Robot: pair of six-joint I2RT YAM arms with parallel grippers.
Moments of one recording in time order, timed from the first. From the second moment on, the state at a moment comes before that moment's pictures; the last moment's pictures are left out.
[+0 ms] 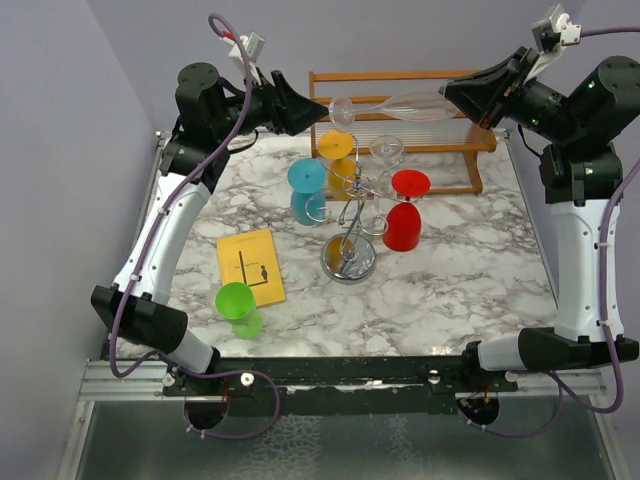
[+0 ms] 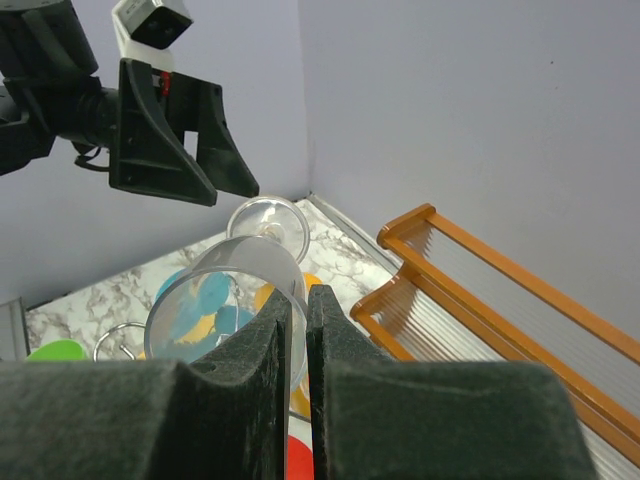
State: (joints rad) left arm -0.30 1.53 1.79 -0.20 0.70 -0.54; right arm 0.03 1.38 1.92 -0.29 -0.91 0.18
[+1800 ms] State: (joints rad) left arm -0.40 1.59 1.82 -0.24 0.61 -0.58; right arm 0.03 1.36 1.85 -0.26 -0.99 0.15
